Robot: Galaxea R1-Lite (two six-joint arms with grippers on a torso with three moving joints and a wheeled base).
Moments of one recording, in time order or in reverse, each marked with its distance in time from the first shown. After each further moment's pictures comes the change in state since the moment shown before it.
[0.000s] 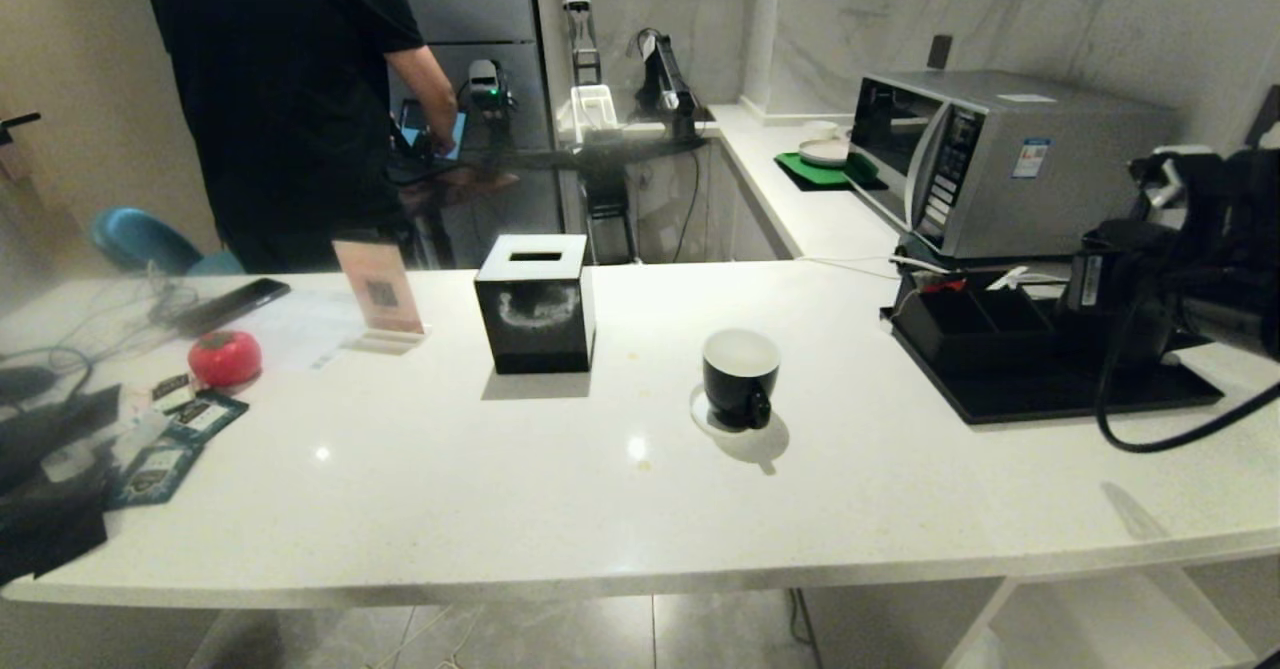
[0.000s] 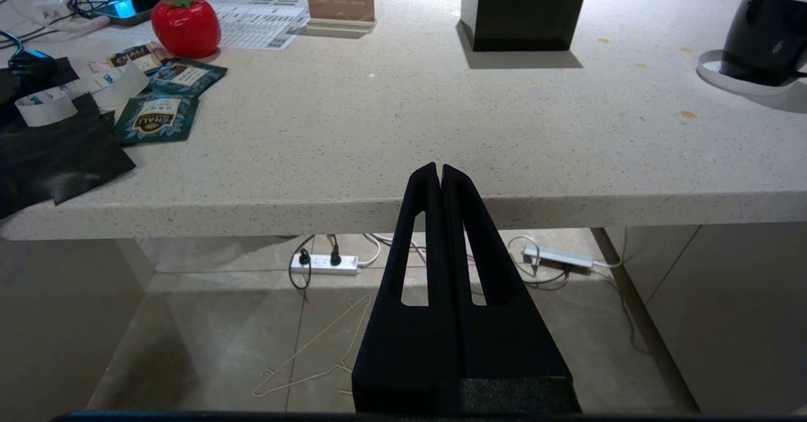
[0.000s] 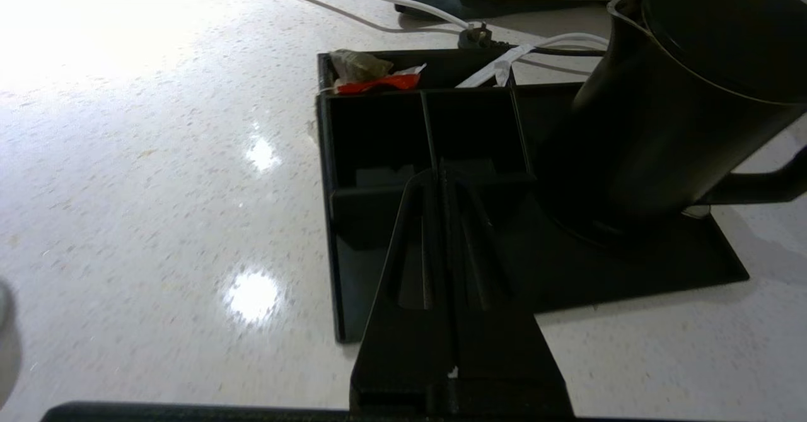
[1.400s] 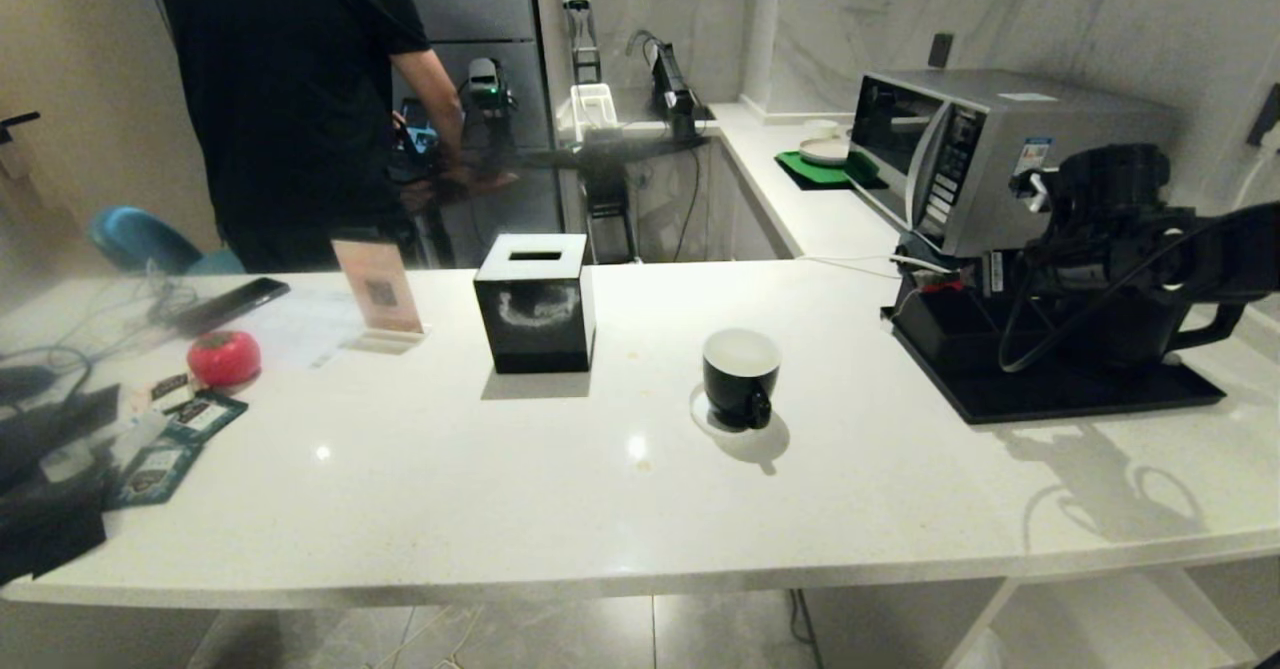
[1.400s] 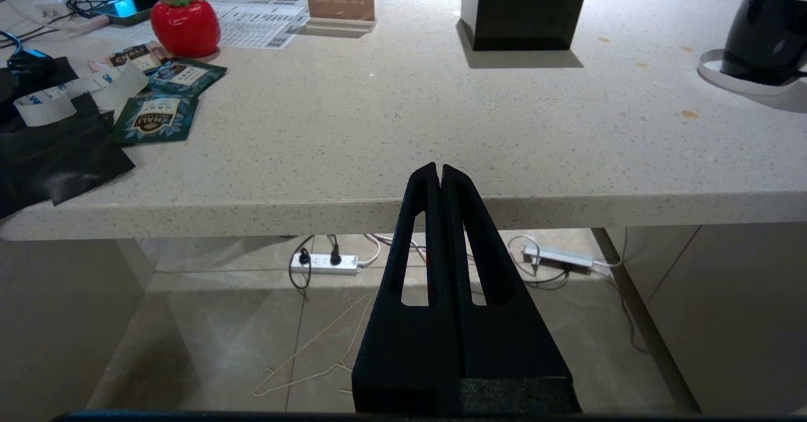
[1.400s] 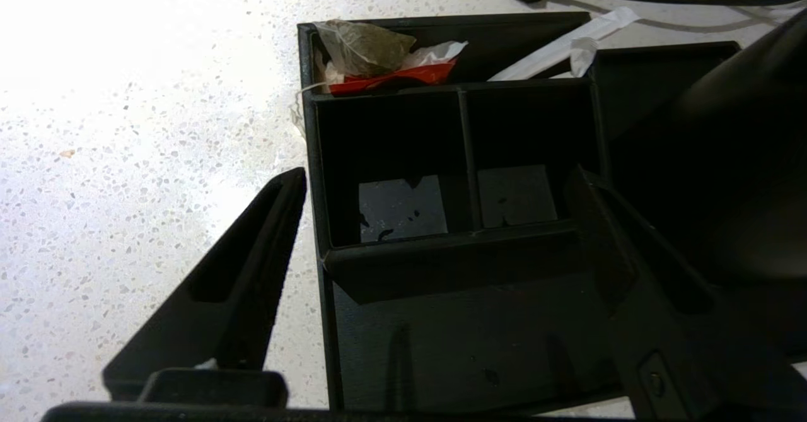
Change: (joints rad) left arm 0.000 0.000 0.000 0.000 0.000 0.000; right arm 0.008 0.392 -0.568 0.386 -0.004 0.000
